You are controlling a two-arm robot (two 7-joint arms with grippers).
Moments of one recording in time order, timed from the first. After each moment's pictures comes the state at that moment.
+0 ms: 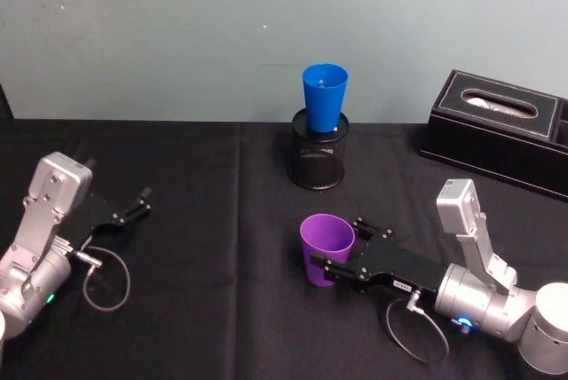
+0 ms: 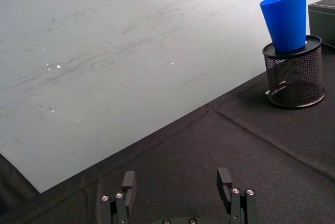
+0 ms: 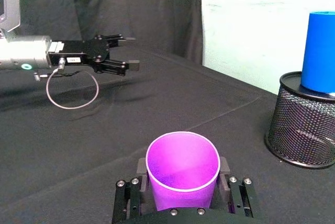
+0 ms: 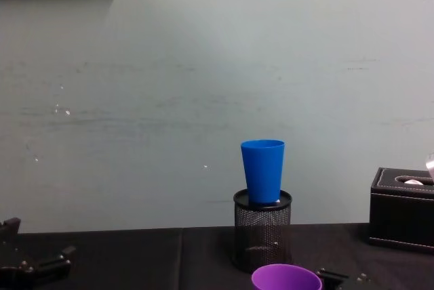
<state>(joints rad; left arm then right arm) -0.20 0.60 0.45 -1.41 -0.25 -0.12 0.03 0.39 0.40 -0.52 -1.09 0.45 -0.23 0.76</state>
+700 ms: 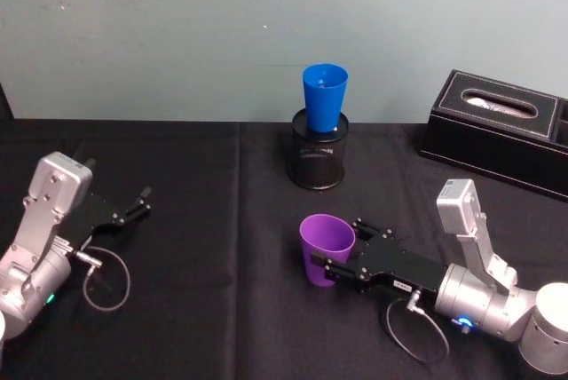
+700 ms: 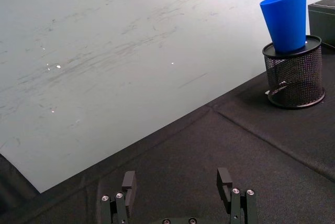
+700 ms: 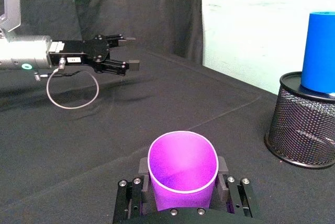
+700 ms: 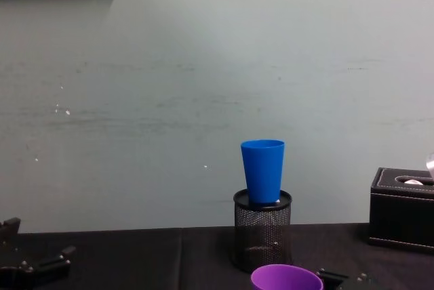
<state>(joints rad) -0.20 0.60 0.45 -1.41 -0.25 -0.12 0.03 0.39 0.40 -0.52 -1.09 0.45 -0.24 0.76</state>
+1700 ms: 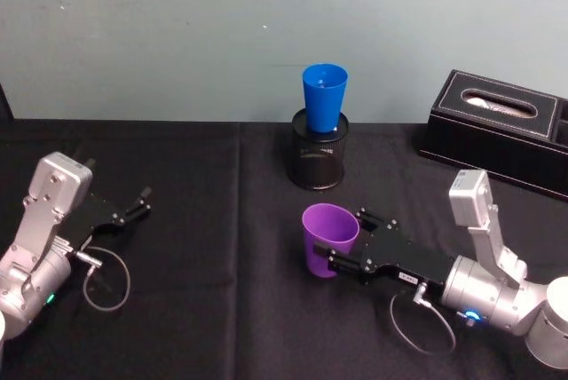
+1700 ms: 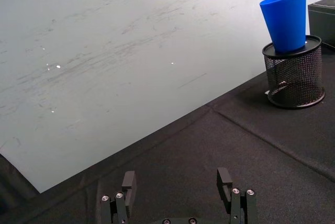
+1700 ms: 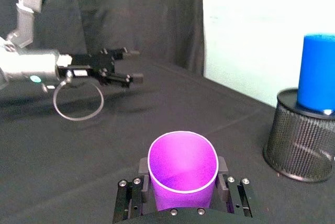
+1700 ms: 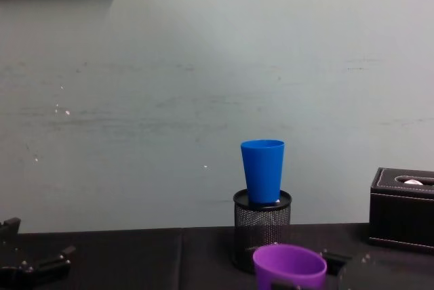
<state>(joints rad) -0.20 0.60 0.45 -1.41 -0.25 -0.12 0.03 0.38 0.42 -0.50 -1.15 0.47 -0.23 0.77</state>
